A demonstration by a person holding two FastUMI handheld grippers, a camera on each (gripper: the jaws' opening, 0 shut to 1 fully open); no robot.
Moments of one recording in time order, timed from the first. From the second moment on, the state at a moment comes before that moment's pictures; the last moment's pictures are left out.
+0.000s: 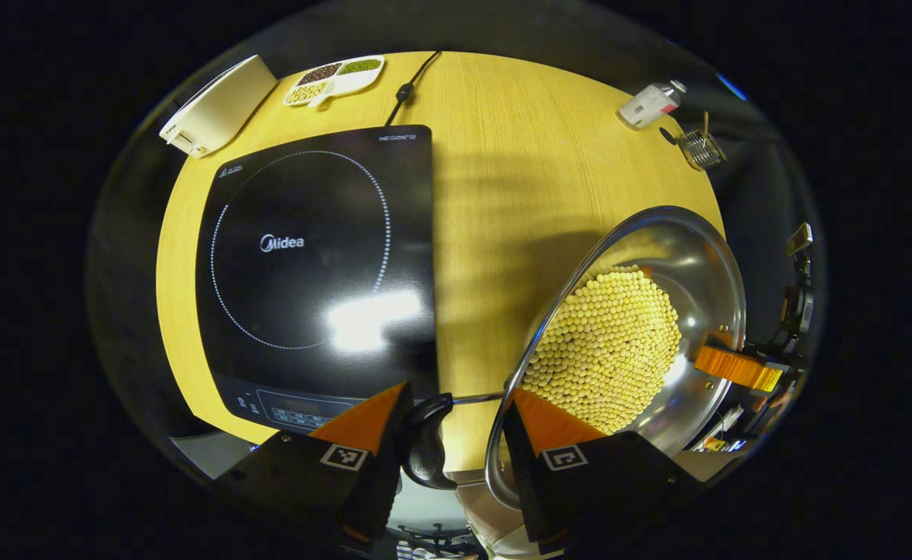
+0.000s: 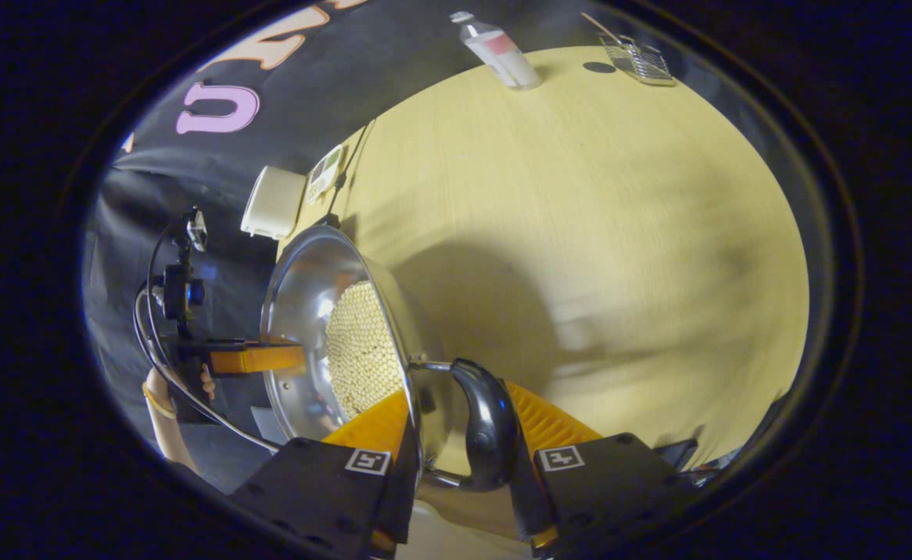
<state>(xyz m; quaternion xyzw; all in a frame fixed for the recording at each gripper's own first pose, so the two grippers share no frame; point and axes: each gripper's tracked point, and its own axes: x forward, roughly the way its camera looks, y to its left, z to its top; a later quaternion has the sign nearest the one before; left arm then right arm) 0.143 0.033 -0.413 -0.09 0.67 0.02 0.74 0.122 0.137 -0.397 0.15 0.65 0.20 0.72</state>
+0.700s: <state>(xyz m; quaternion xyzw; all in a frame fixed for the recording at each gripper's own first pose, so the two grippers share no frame) 0.152 0.036 -0.406 -0.05 0.65 0.00 0.76 0.096 0.297 -0.402 0.20 0.61 0.17 0.75</state>
